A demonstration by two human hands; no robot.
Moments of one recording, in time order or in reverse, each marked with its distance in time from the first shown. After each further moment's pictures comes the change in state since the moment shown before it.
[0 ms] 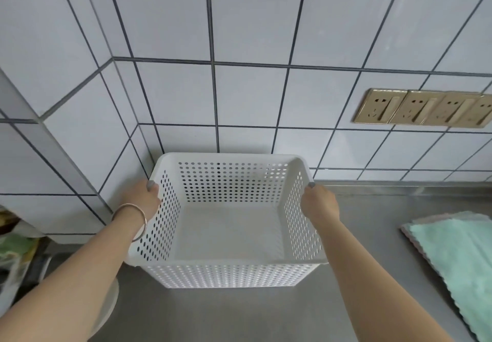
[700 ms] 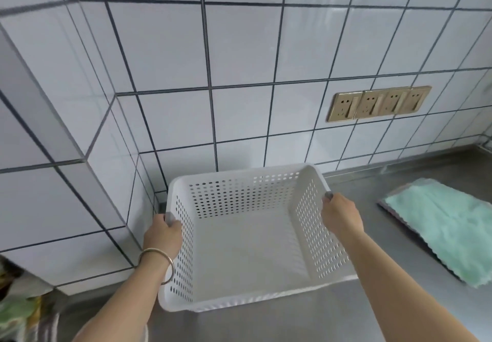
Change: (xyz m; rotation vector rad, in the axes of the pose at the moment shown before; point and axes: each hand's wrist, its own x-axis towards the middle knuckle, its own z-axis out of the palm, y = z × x) left_hand -0.032 -0.021 -0.017 -0.201 -0.118 0.216; right_hand -0.083 0.009 -0.008 0.046 0.226 0.205
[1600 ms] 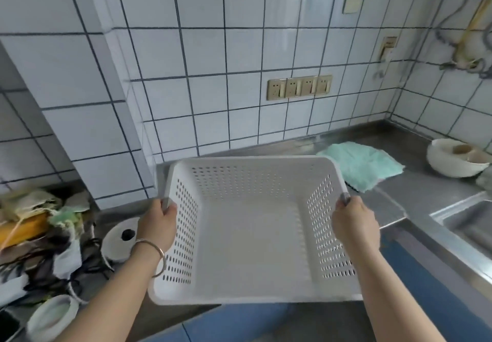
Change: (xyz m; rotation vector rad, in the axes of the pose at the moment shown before) left_hand -0.319 -0.054 -0.082 -0.061 -0.033 0.205; right_hand -0.336 0.175 -0.128 0.178 0.245 0.177
